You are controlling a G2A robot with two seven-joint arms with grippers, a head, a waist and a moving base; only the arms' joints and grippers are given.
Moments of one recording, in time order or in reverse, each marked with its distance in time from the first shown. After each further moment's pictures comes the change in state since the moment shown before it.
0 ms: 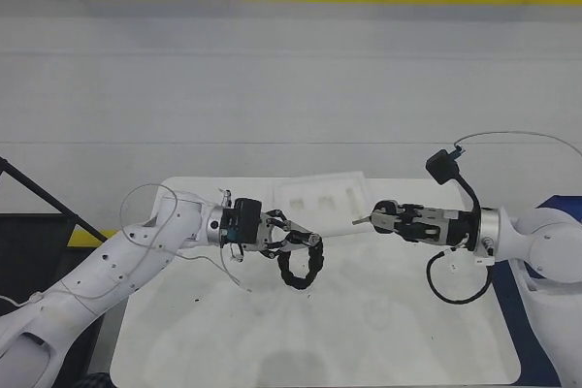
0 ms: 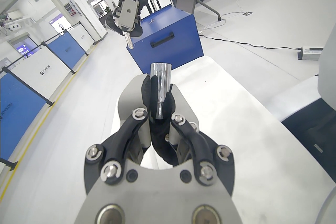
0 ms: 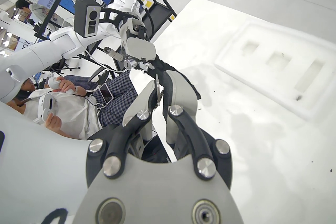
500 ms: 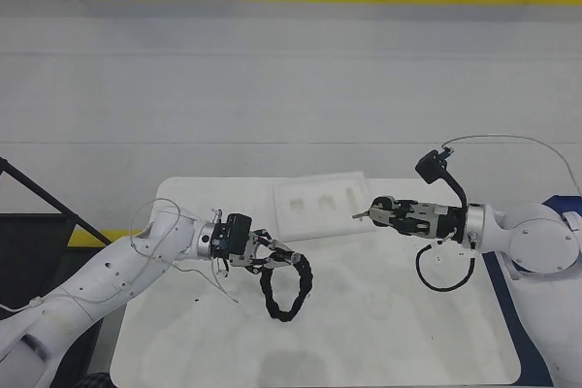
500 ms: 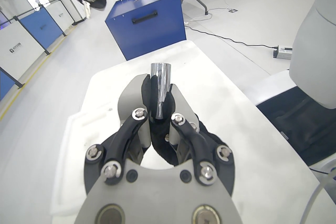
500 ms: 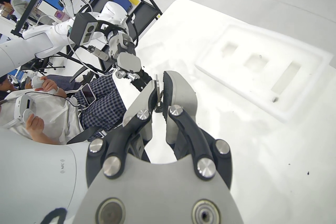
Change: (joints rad) left arm 0.021 0.034 0.081 0.115 0.062 -0.066 0.130; right arm 0.040 -0.020 -0.049 0.106 -0.116 -0.113 -0.022
